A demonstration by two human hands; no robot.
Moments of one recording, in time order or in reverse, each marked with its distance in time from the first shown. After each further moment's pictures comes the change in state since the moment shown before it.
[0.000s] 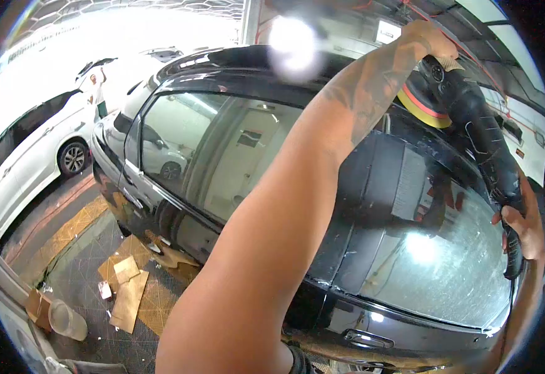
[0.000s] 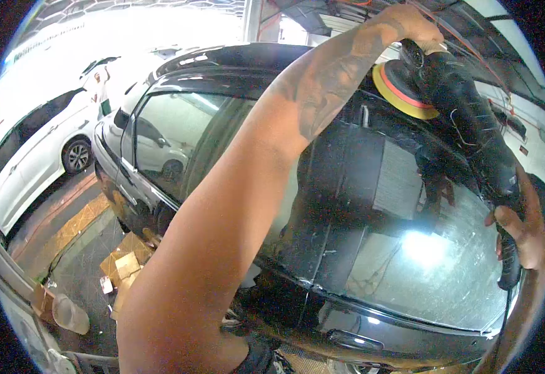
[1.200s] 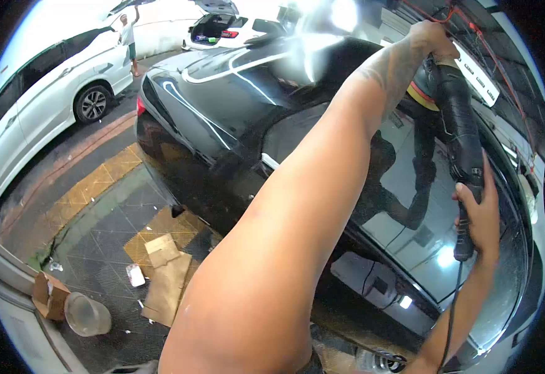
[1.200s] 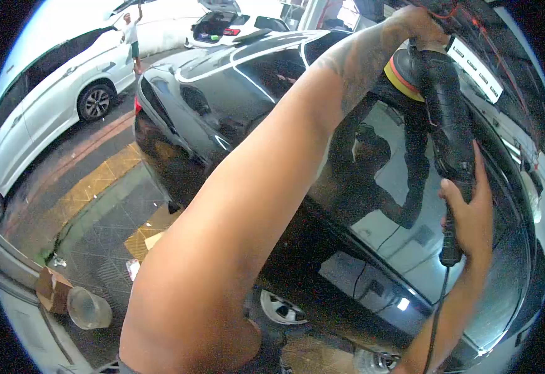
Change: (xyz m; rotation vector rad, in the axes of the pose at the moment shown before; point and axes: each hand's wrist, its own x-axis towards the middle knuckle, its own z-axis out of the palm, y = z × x) left_hand -0.158 -0.508 -0.305 -0.008 0.180 -0.272; right_hand 0.052 -0.423 0.497 0.030 0.004 -0.069
